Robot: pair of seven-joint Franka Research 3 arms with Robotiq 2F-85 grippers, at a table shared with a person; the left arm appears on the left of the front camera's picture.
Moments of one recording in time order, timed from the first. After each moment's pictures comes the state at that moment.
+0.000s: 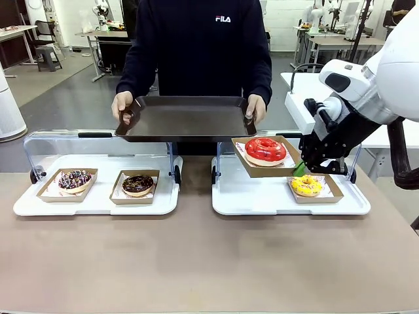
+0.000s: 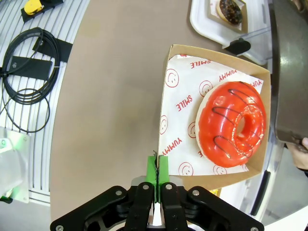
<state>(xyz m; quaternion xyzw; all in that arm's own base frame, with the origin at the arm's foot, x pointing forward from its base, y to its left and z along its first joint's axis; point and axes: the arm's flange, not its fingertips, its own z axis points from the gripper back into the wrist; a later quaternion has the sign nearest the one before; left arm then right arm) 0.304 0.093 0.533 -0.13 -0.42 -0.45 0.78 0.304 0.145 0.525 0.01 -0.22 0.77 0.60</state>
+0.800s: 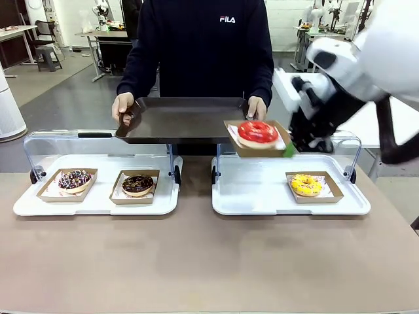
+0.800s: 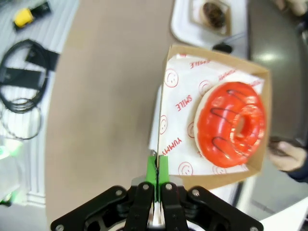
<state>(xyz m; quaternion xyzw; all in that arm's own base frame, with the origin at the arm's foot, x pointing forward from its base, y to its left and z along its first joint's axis) 0.304 0.093 0.533 -0.13 -0.42 -0.45 0.78 0.330 0.179 0.564 0.00 -0.23 0.76 0.61</state>
